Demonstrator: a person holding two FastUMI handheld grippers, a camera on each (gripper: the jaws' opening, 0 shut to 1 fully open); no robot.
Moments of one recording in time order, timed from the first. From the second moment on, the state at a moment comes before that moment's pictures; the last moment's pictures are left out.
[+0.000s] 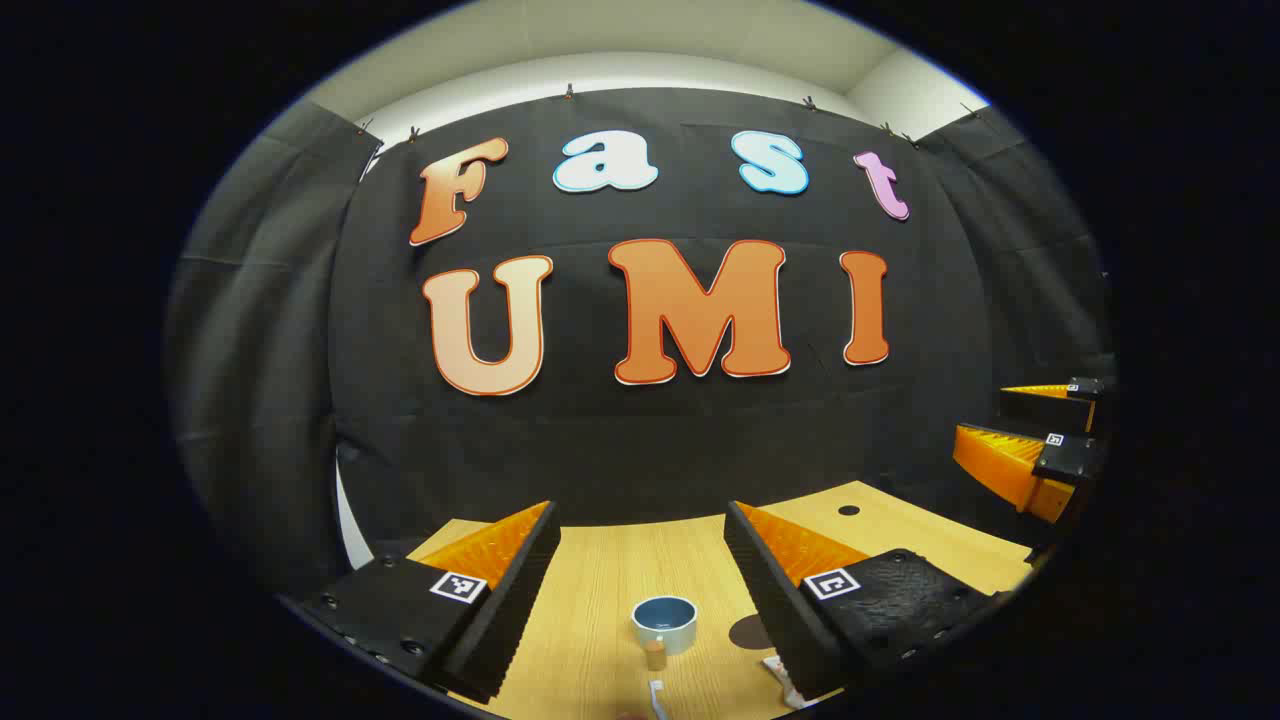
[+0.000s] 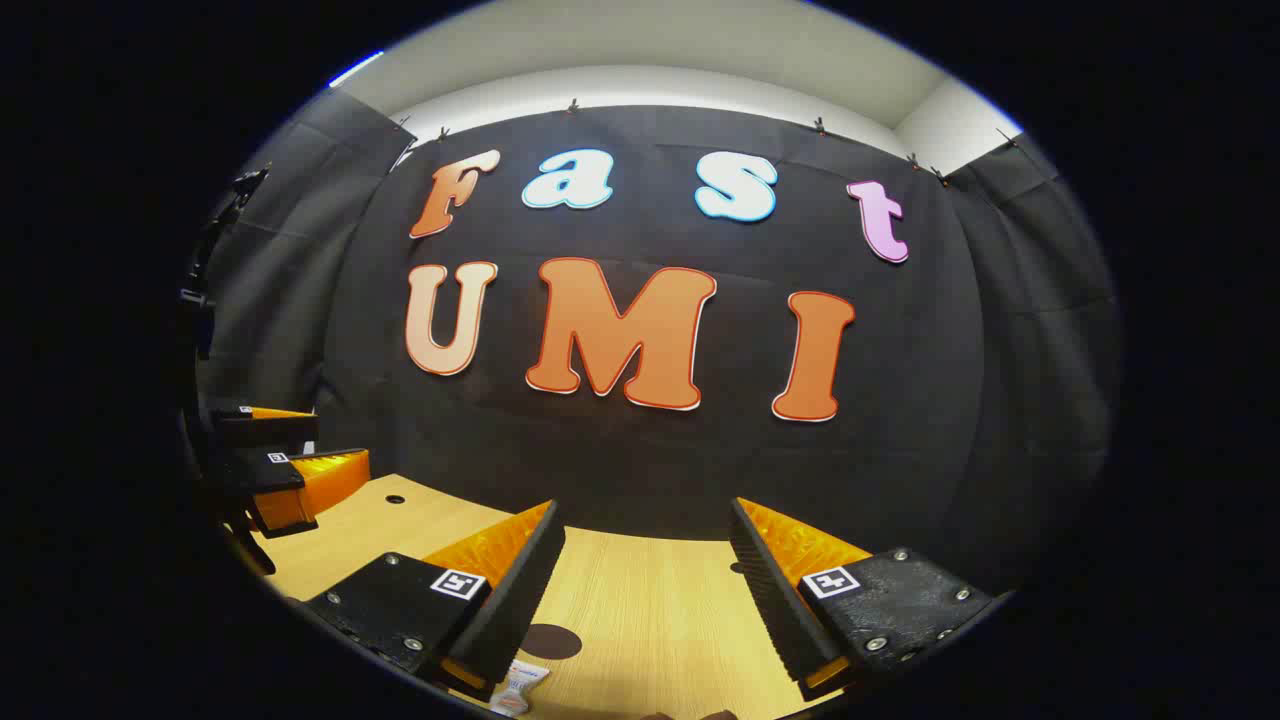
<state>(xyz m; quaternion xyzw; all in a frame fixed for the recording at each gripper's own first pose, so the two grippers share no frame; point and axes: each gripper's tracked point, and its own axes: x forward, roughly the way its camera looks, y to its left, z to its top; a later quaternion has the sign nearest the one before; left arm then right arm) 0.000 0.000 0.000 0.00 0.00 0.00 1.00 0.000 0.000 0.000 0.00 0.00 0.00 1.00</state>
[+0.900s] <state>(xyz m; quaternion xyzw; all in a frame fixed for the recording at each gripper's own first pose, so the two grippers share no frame) 0.009 -0.001 -0.023 0.00 0.03 0.06 1.00 0.018 0.016 -0.023 0.01 0.02 0.07 1.00</state>
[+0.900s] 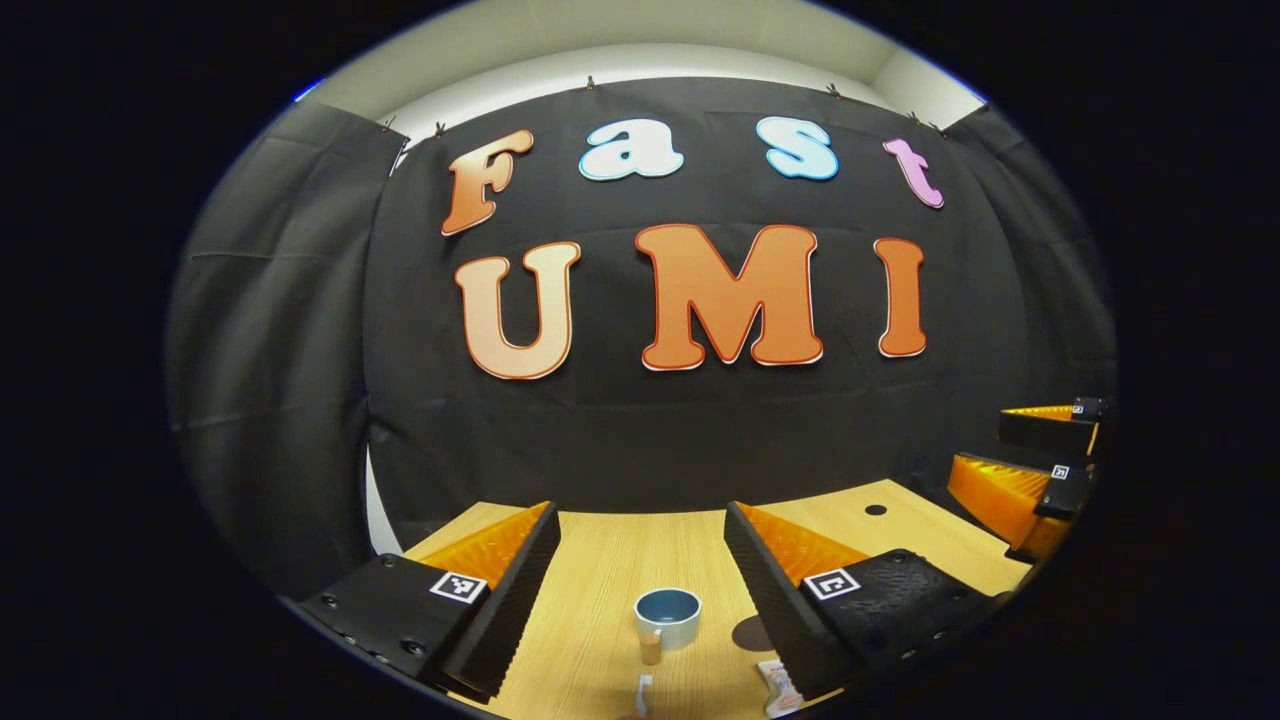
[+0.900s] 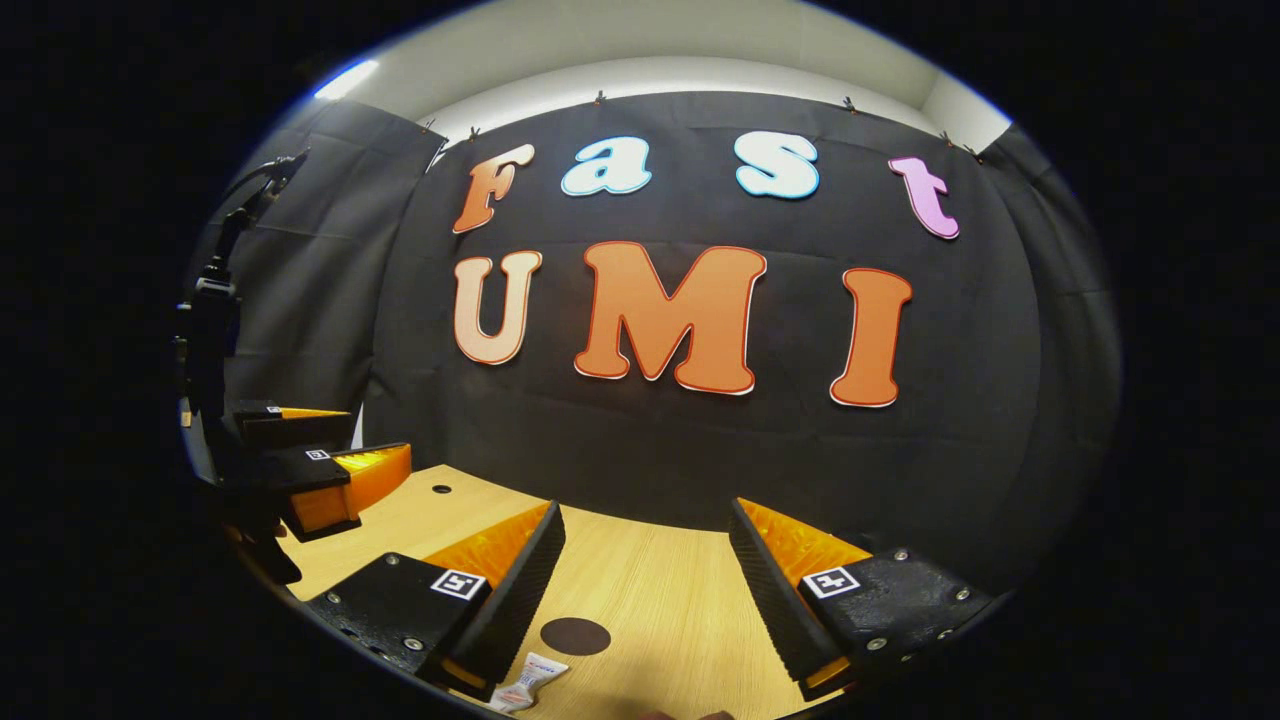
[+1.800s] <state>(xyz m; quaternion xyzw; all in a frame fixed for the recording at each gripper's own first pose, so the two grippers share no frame) -0.008 -0.001 -0.200 -0.02 0.30 -0.01 0.95 0.020 0.029 -0.063 -0.01 0.09 0.04 1.00</state>
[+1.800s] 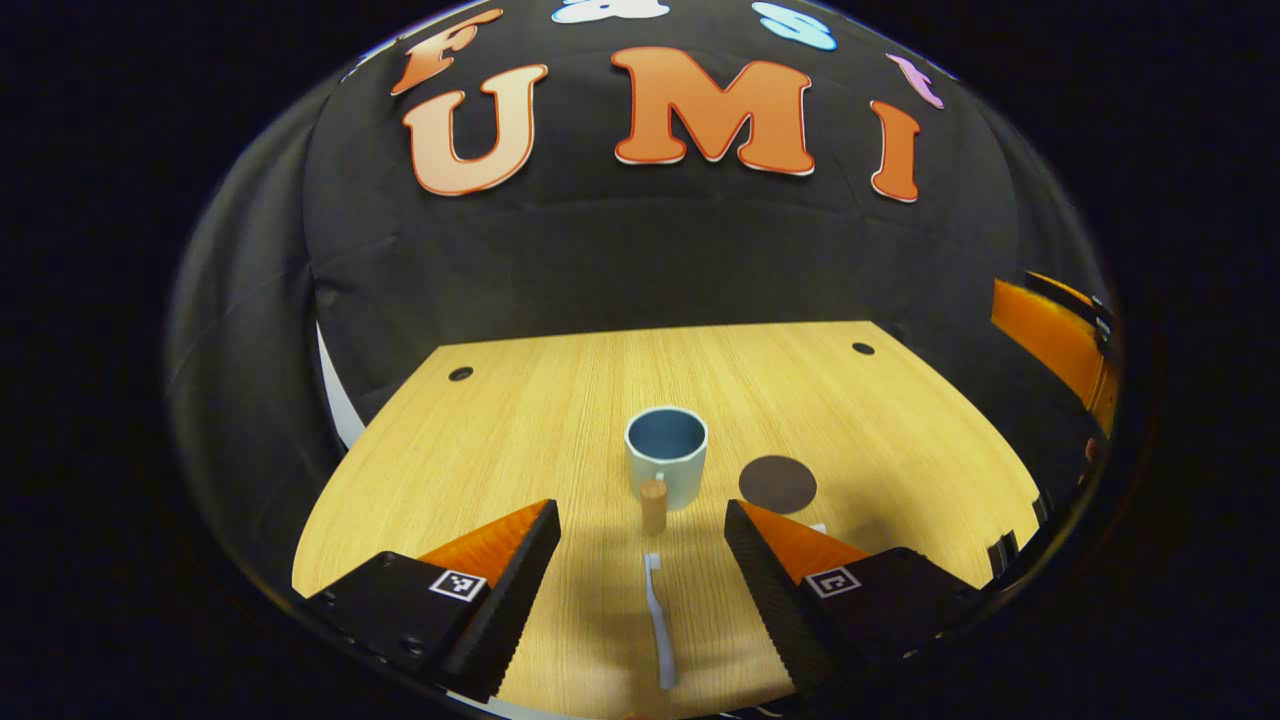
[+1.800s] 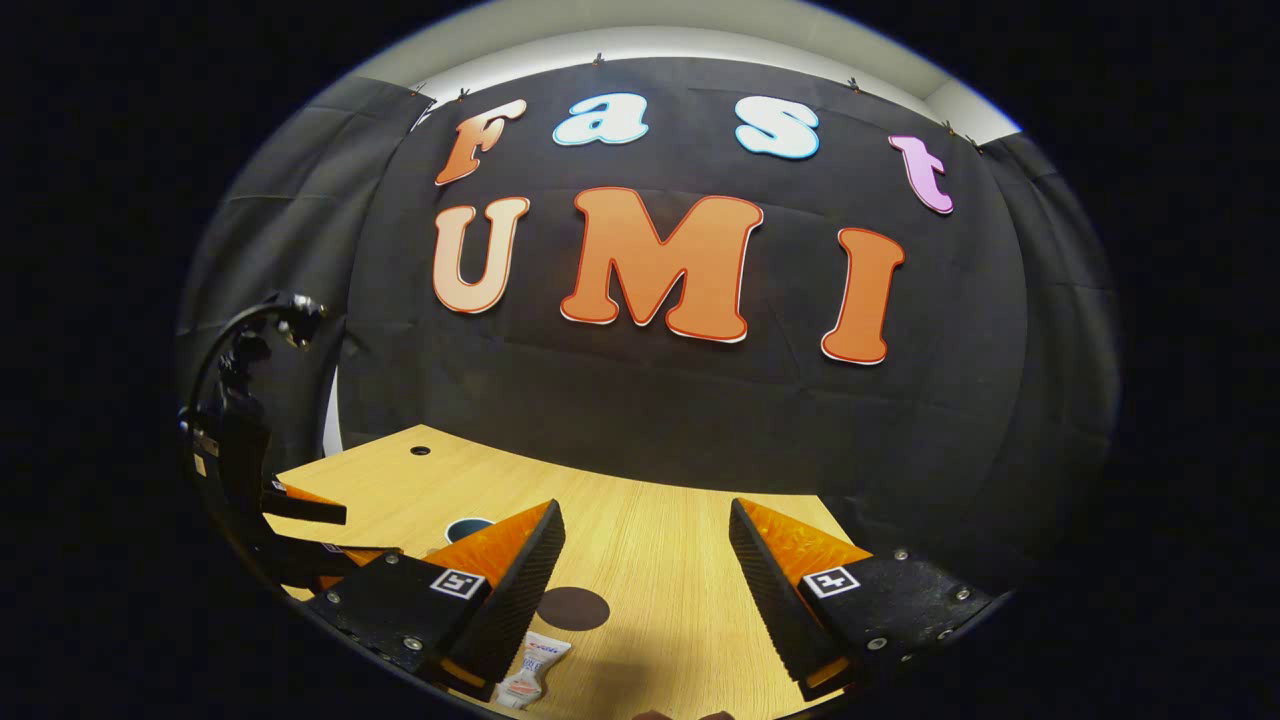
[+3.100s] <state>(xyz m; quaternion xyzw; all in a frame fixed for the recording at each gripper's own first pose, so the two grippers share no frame) -0.053 -0.021 -0.347 -0.07 0.60 -0.01 0.80 -0.003 0.049 -0.141 0.01 0.23 0.06 0.97</state>
